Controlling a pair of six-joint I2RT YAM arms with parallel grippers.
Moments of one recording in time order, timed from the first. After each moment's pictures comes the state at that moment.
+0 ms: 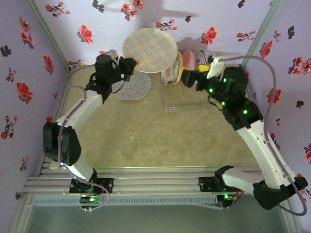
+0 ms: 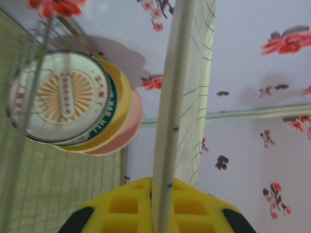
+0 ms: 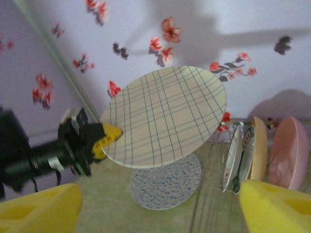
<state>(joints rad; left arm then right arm) -0.34 1.62 1.37 0.09 0.38 -1.31 0.49 1.09 1.37 -0.40 -0.10 0.27</state>
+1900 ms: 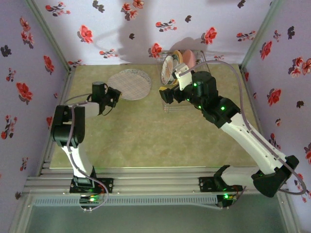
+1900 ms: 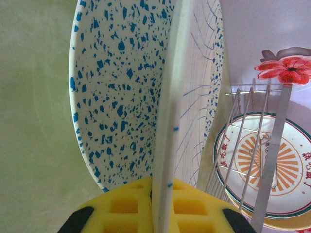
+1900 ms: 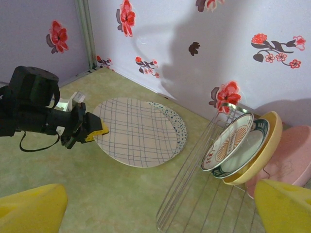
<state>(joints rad) -0.13 1.89 1.03 0.27 0.36 -1.22 0.70 1.23 1.37 -0.47 0.04 -0.08</state>
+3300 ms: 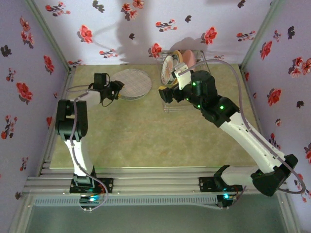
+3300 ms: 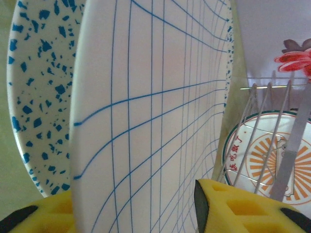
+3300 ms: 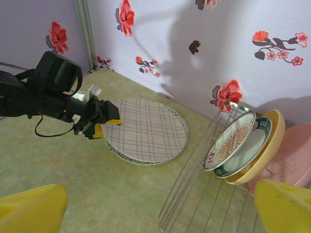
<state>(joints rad) -0.12 2.01 1.33 -0.06 0.39 -1.12 0.70 1.24 1.38 -0.46 0.04 -0.06</state>
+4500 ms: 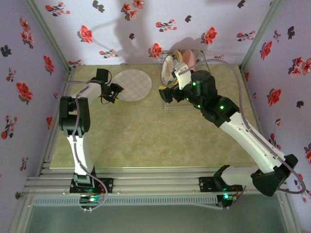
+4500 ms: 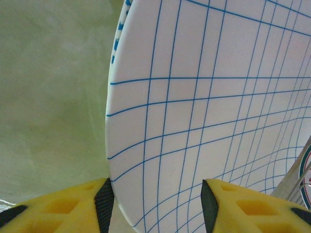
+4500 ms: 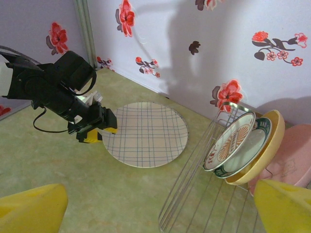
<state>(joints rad) -0.12 2.10 1.55 -0.50 0.30 -0.98 0.70 1.24 1.38 -0.47 0.04 -0.06</state>
